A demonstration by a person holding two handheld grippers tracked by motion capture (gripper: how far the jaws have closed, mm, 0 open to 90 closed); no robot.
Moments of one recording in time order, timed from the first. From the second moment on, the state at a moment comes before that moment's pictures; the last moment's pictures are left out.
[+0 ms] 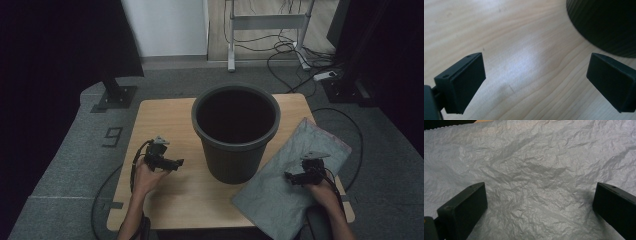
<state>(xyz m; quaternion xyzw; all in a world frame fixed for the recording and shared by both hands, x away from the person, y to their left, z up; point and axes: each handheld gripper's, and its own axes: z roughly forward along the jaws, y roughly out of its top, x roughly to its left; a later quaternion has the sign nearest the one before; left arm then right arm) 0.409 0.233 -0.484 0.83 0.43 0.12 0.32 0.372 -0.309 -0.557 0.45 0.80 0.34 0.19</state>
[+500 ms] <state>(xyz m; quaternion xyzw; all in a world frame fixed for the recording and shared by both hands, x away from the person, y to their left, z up) 0.429 0.227 -0.427 0.84 0.42 0.12 0.33 0.372 -0.309 -0.557 0.45 0.80 0.34 0.19</state>
